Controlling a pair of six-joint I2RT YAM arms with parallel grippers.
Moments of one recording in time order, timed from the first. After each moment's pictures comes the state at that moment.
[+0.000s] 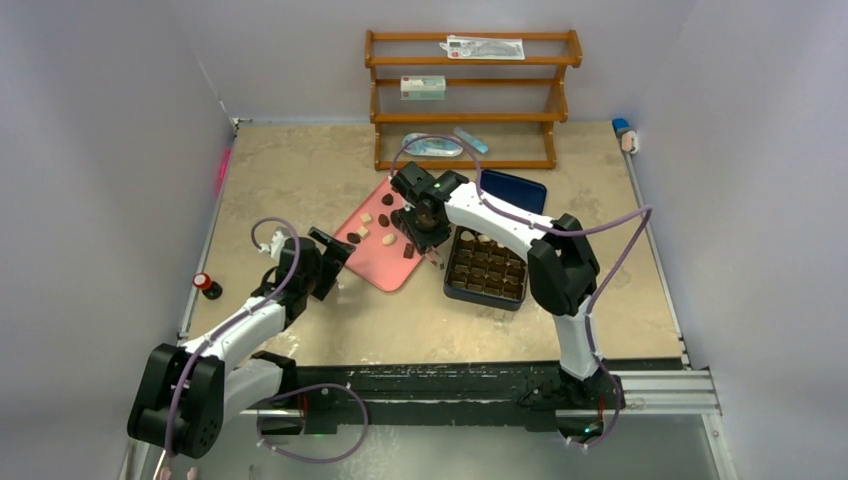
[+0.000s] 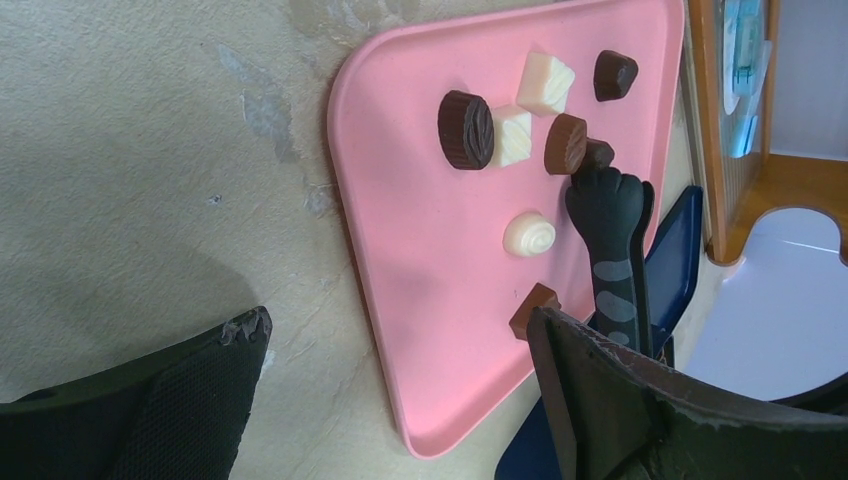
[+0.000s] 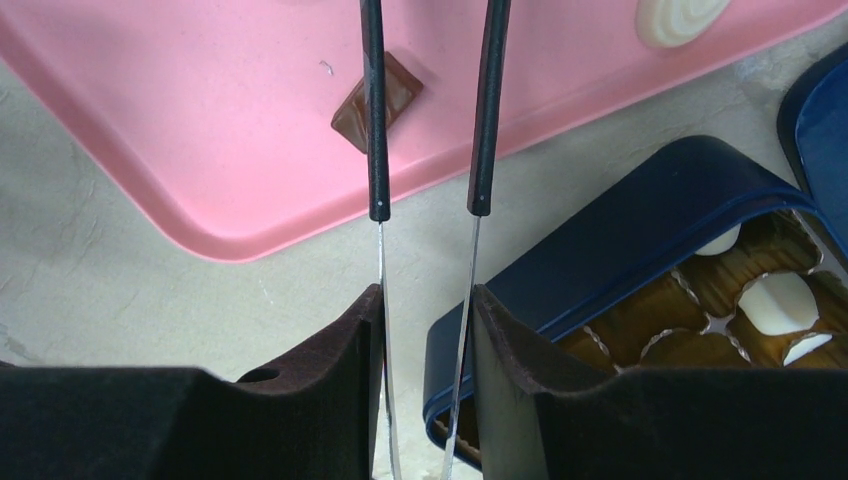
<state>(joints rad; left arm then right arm) -0.26 1.07 0.34 0.05 -0.10 -1.20 0.79 2.04 1.75 -0.95 0.07 0.27</state>
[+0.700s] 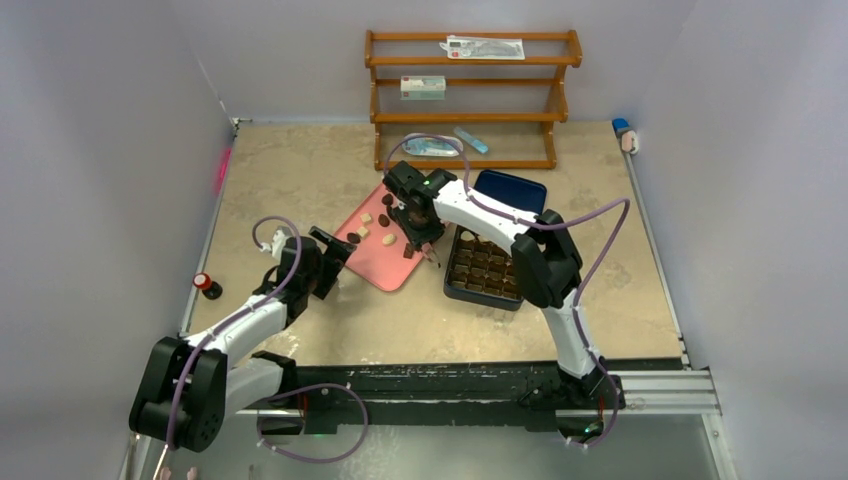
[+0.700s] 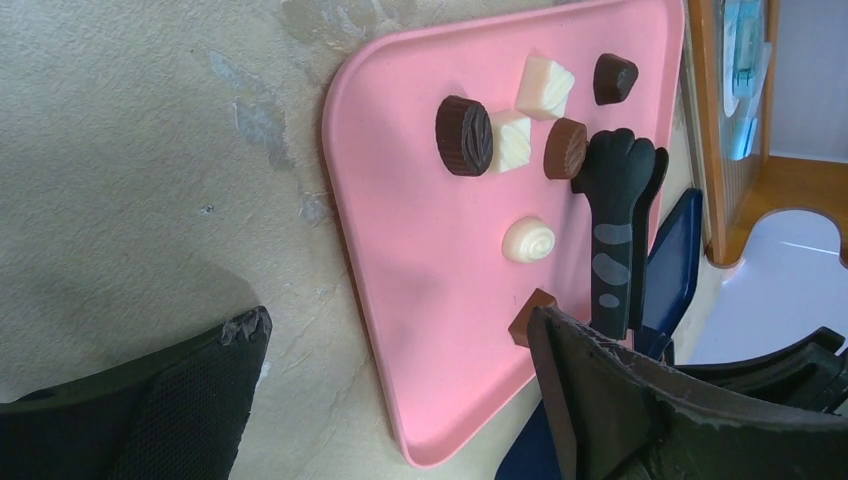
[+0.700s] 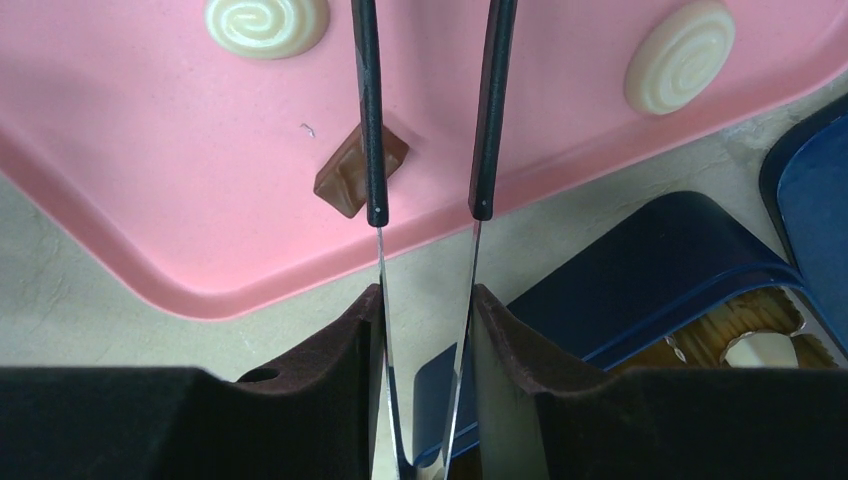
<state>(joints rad) -0.26 1.10 0.34 0.09 -0.10 -1.20 0.79 2.15 1.86 -0.97 0.10 0.24</state>
